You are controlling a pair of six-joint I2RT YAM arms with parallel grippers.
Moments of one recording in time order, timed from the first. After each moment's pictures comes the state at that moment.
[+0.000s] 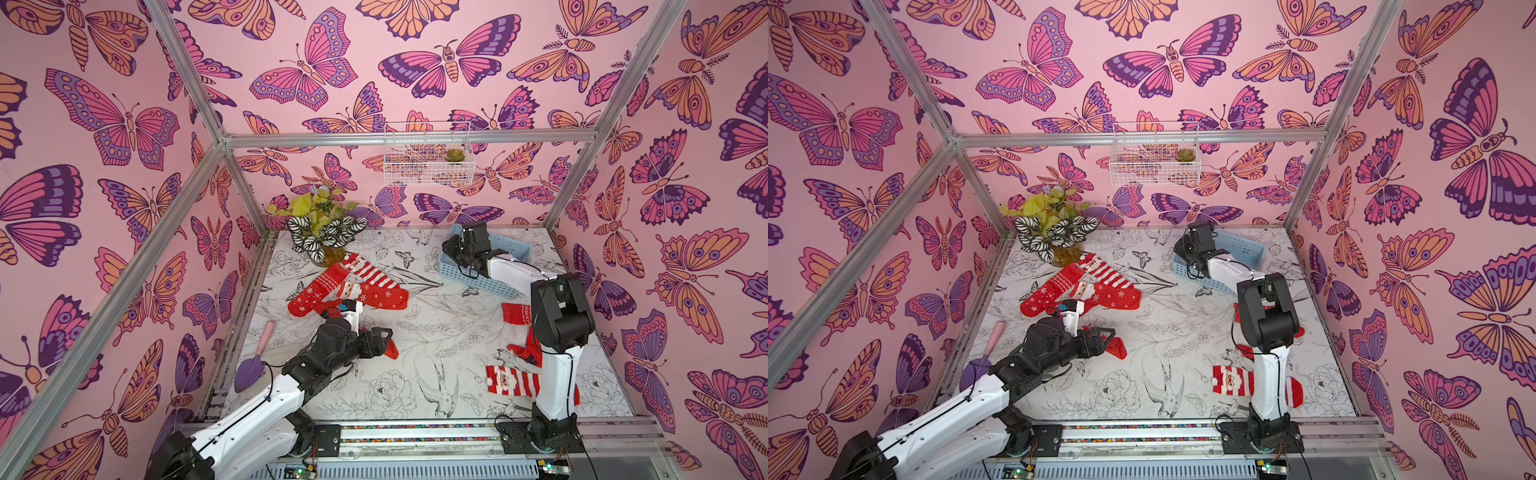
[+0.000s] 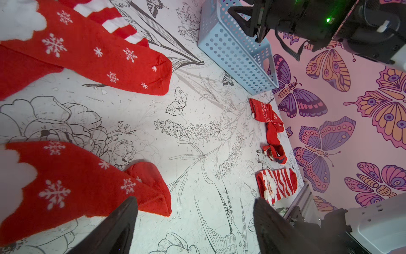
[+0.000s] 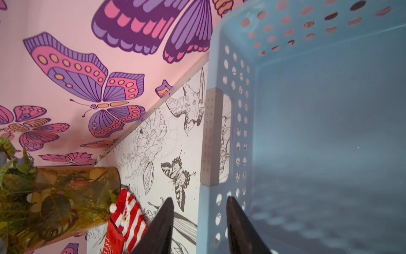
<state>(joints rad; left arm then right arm) -0.61 0.88 0.39 -0.03 0.18 -0.72 0.30 2.07 1.51 -0.04 -0.05 0.91</state>
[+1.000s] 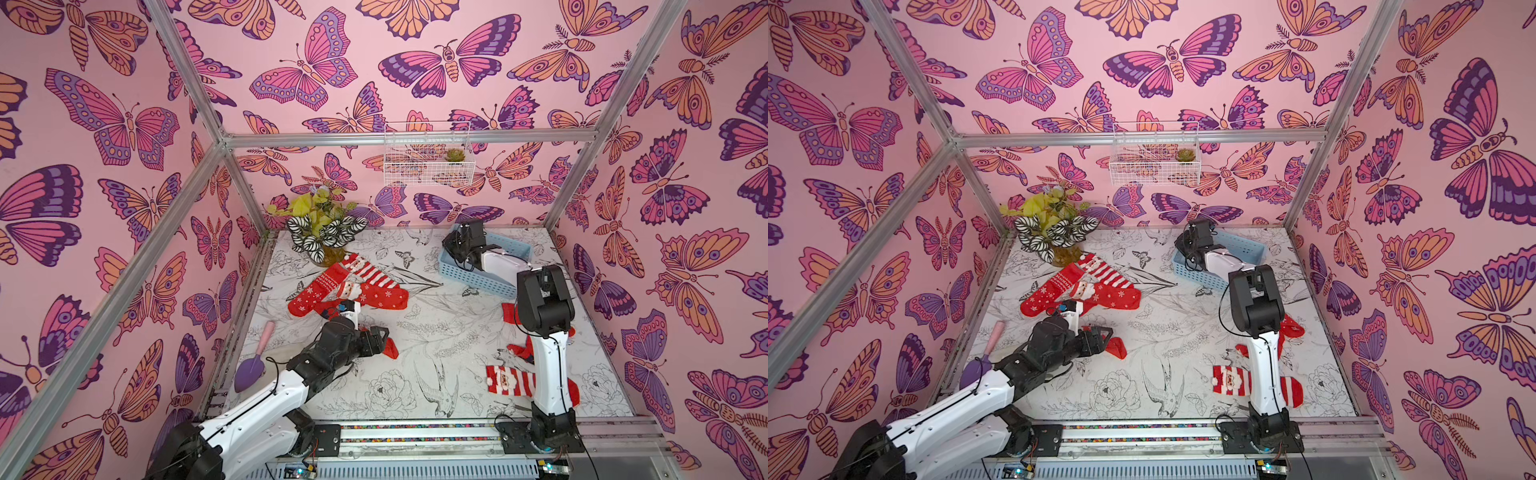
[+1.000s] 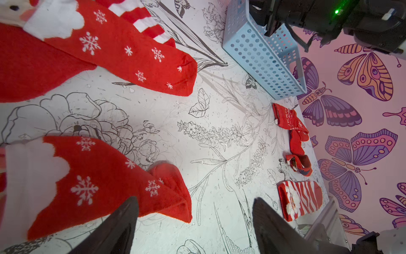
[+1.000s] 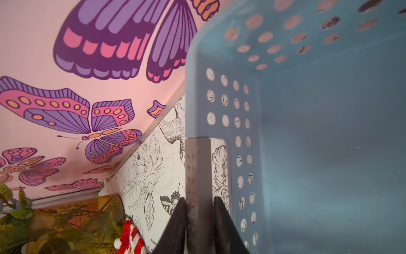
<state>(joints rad) -0.61 0.94 0.39 -0.03 0.09 -0.72 0.27 2.26 1.69 -0.04 -0.09 1.01</state>
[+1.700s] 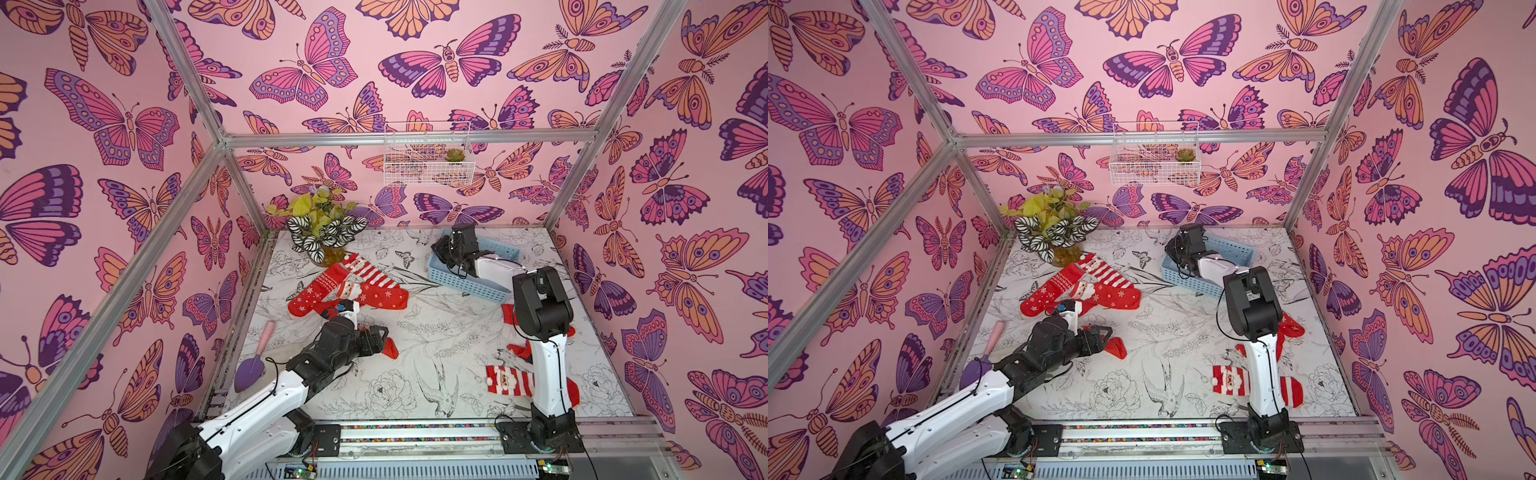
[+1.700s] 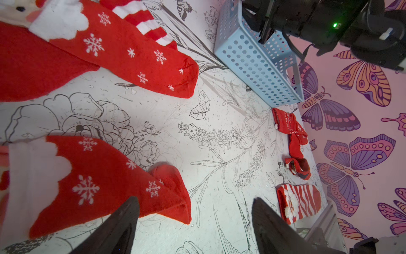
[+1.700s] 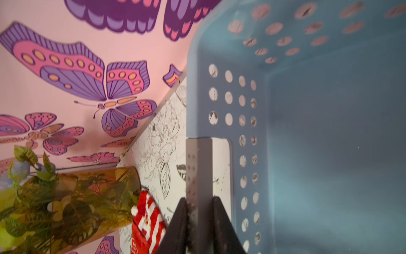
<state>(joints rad) -0.61 0.92 0.39 -0.03 0.09 -0.74 0.35 2.21 1.58 0.04 -0.16 1.06</state>
